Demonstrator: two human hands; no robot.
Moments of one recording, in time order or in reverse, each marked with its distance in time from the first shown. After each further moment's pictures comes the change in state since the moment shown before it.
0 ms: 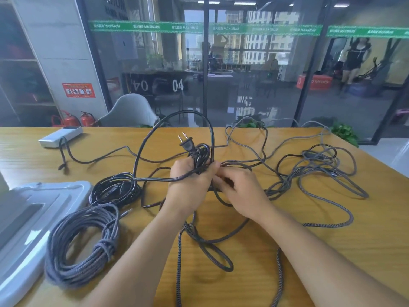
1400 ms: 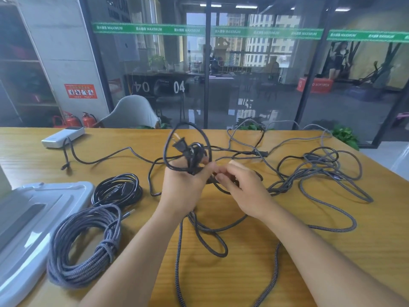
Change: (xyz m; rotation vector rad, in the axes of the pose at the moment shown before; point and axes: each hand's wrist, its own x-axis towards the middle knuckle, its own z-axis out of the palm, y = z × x) left_hand -0.002 -0.006 -0.012 -0.036 0.074 0.123; right_hand 0.003 0.003 -0.005 0.082 -0.048 0.126
